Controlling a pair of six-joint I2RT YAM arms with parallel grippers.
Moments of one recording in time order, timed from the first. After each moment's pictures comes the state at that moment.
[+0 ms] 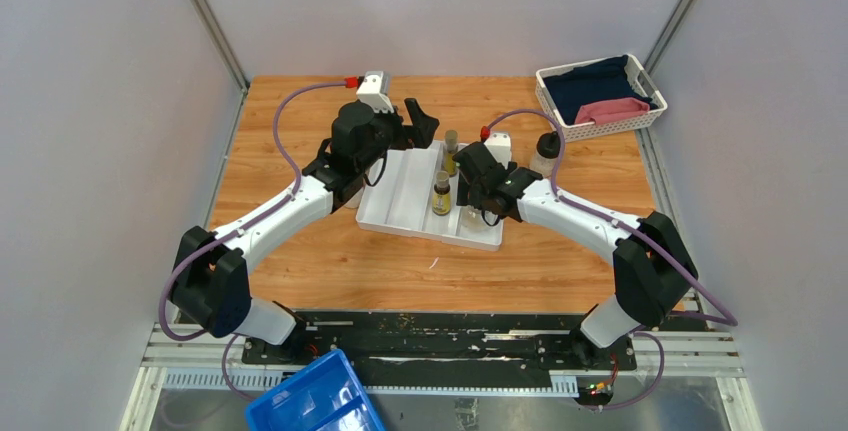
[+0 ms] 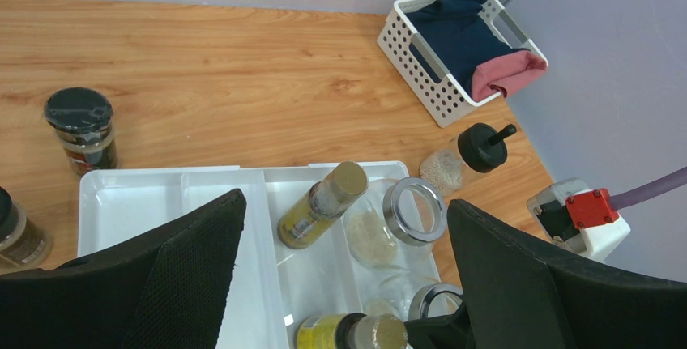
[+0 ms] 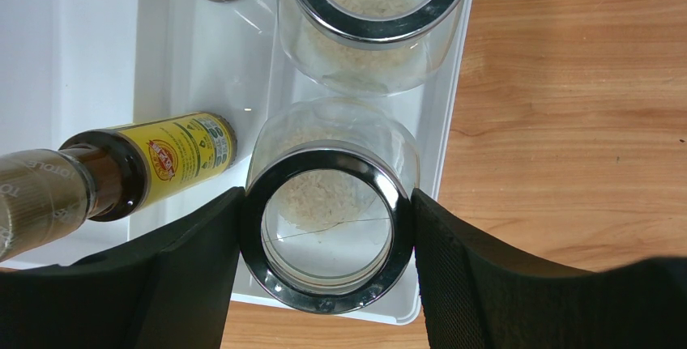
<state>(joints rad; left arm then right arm) -0.56 1.44 1.07 0.24 -0.04 -0.44 0.73 1.54 1.11 -0.50 0.47 0.64</state>
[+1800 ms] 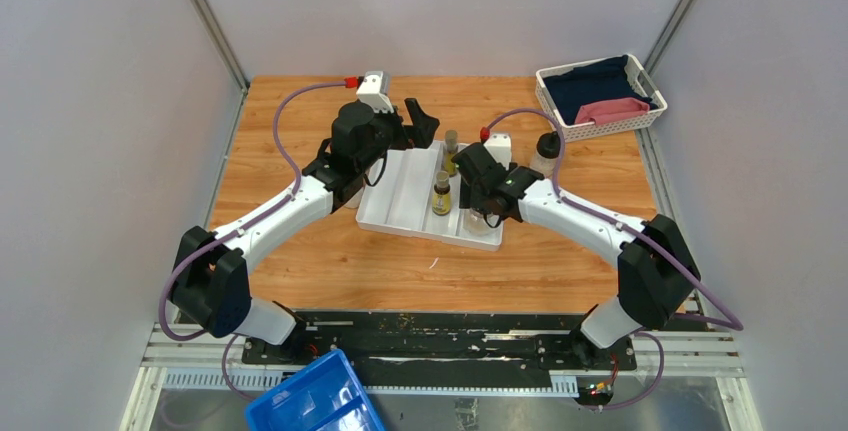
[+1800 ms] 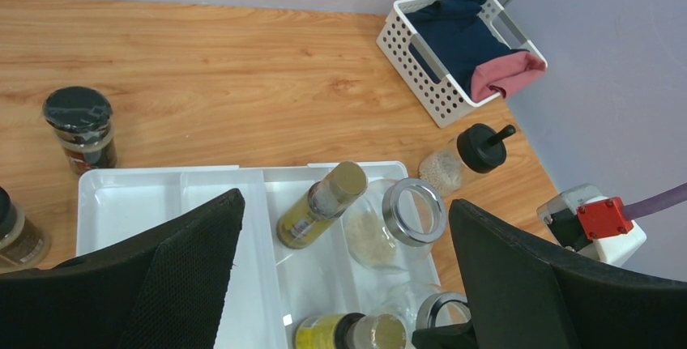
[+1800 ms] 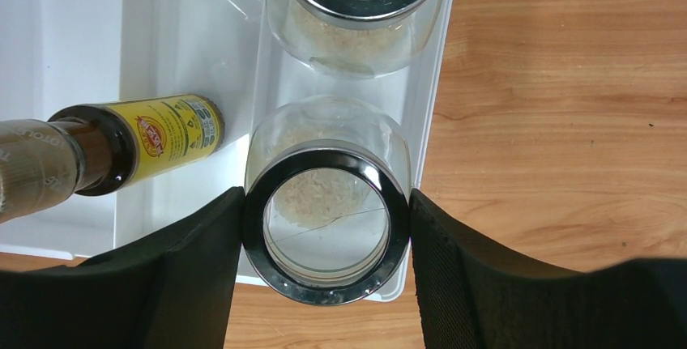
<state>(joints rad) -0.56 1.44 1.07 0.24 -0.04 -0.44 0.75 1.52 1.13 -0.58 0.49 0.64</state>
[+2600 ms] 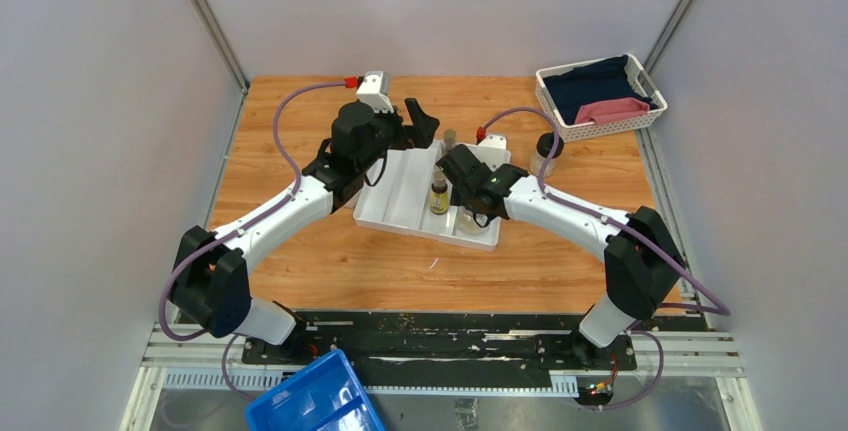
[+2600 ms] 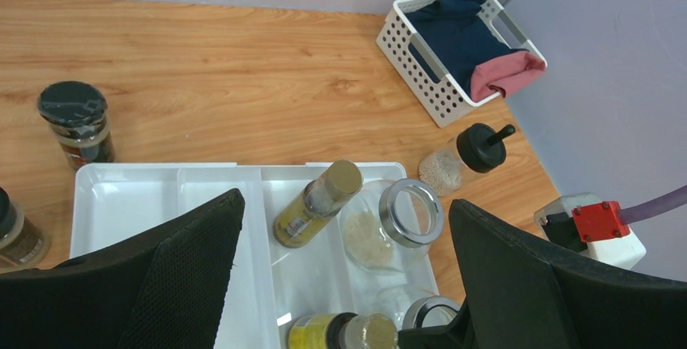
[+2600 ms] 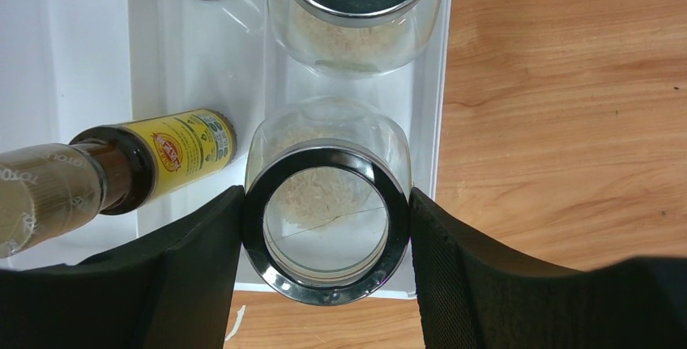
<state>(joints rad) -0.56 1.44 1.07 0.24 -0.04 -0.44 0.81 1.60 1.21 -0.64 0.58 0.80</state>
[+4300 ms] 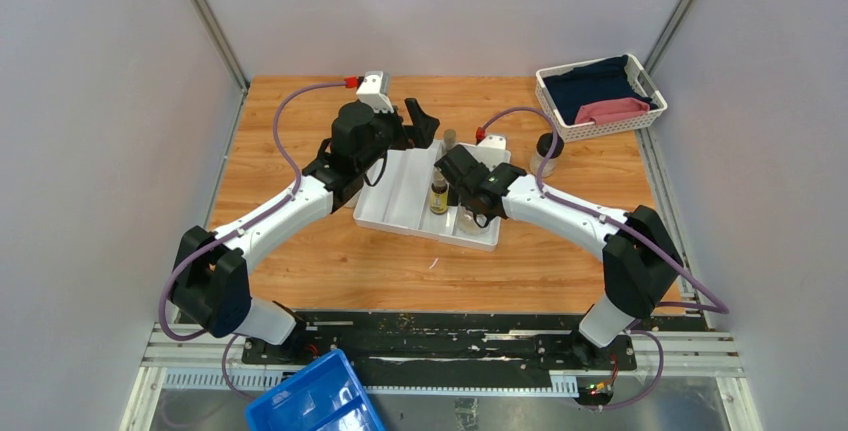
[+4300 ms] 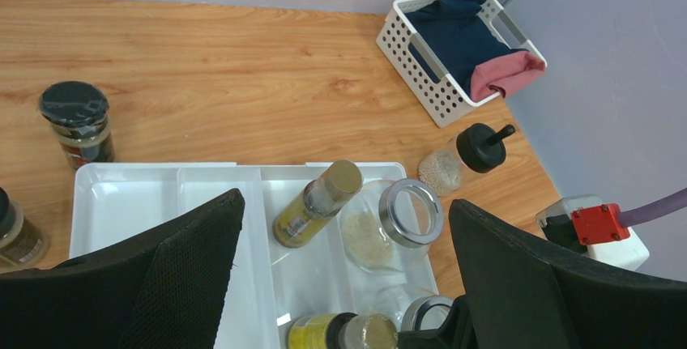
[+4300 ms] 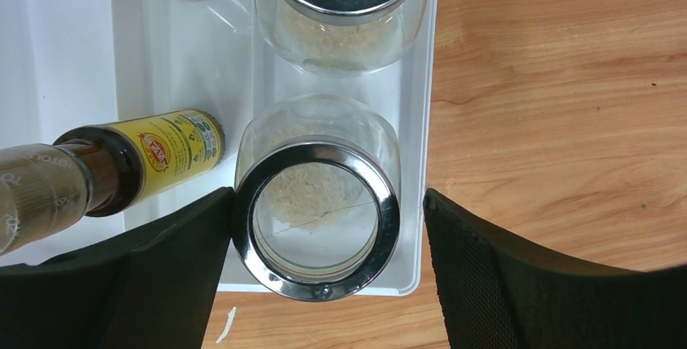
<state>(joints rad) -0.56 1.44 1.07 0.24 -0.04 -0.44 0.81 1.61 1.22 -0.69 0.61 0.82</state>
